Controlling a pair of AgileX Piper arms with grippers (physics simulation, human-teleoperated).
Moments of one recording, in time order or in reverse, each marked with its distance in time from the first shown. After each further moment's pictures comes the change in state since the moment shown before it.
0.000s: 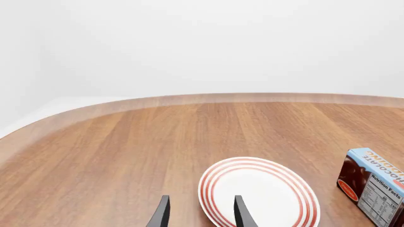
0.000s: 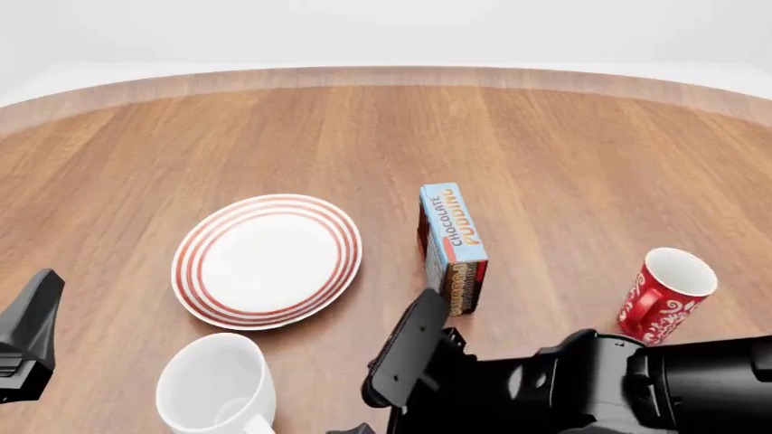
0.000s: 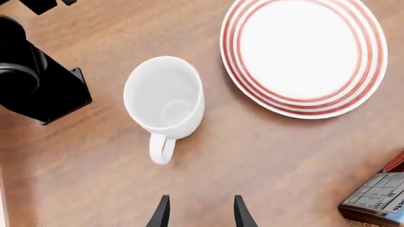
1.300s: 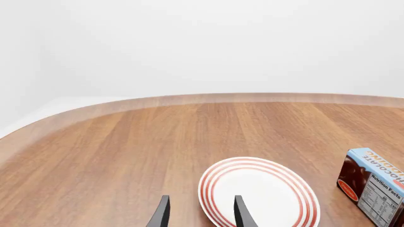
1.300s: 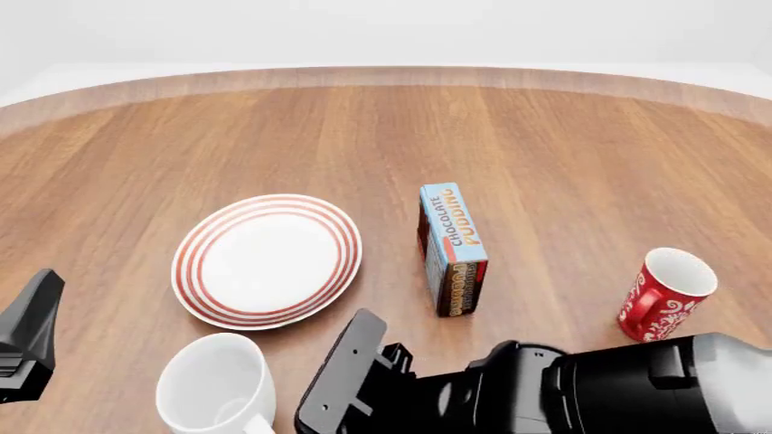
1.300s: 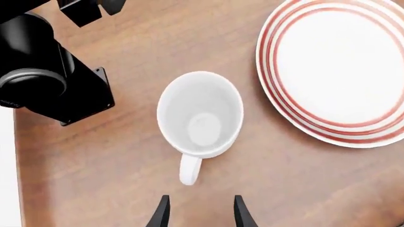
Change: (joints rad) left arm 0.000 0.000 0.000 0.000 0.000; right arm 0.090 0.135 -0.128 0.022 0.003
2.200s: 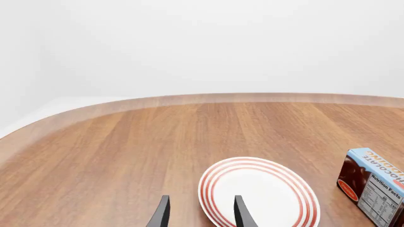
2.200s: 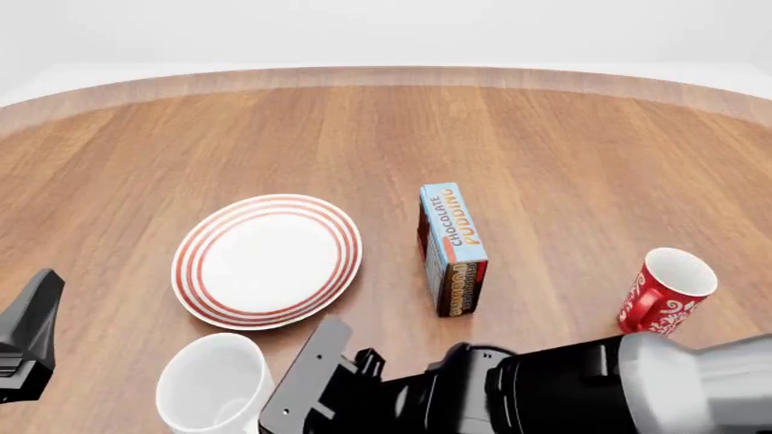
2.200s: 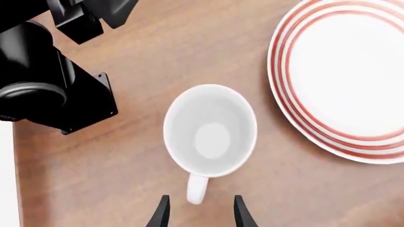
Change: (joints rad) left arm 0.000 0.000 0.000 0.000 0.000; right arm 0.022 0.094 -0.084 0.011 0.015
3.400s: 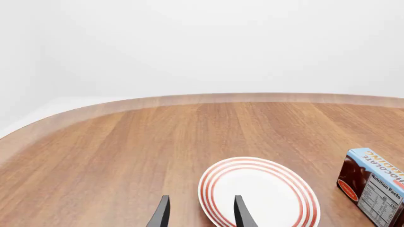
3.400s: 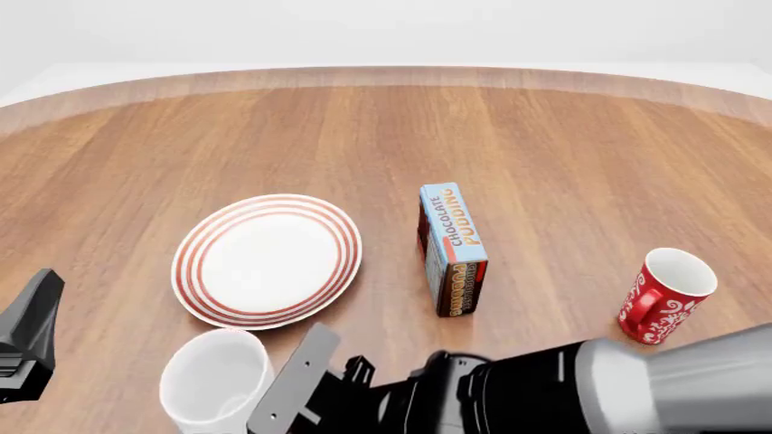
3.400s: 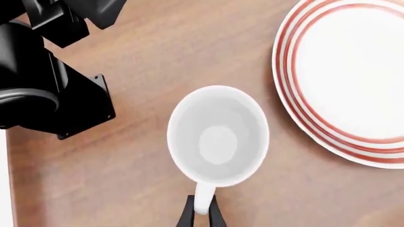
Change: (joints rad) left arm 0.000 0.000 0.000 0.000 0.000; right arm 0.007 0.062 -0.025 -0.024 0.019
